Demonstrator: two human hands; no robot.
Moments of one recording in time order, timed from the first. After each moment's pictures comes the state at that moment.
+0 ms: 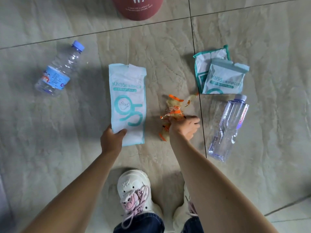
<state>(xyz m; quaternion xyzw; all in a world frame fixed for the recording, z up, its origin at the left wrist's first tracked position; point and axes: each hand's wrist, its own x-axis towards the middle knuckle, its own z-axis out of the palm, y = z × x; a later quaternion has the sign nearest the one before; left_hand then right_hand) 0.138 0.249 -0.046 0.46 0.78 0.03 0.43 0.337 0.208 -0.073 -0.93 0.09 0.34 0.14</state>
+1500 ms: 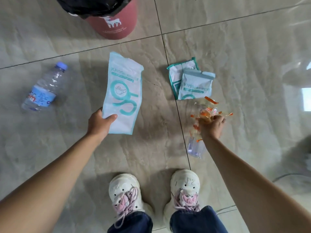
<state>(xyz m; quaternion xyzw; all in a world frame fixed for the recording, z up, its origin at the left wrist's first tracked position) 0.193 0.321 -0.002 0.53 0.70 0.00 0.47 0.477 0.137 -0.031 -0.95 0.02 0.27 0.18</state>
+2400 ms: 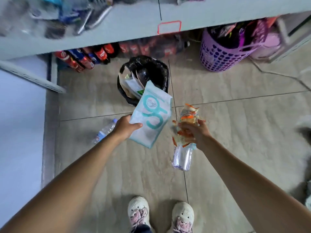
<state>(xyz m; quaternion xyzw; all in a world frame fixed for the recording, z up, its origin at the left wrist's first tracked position) 0.281 0.441 0.286 0.56 0.64 0.00 0.53 0.512 0.330 0.270 -0.72 0.02 0.57 0.40</state>
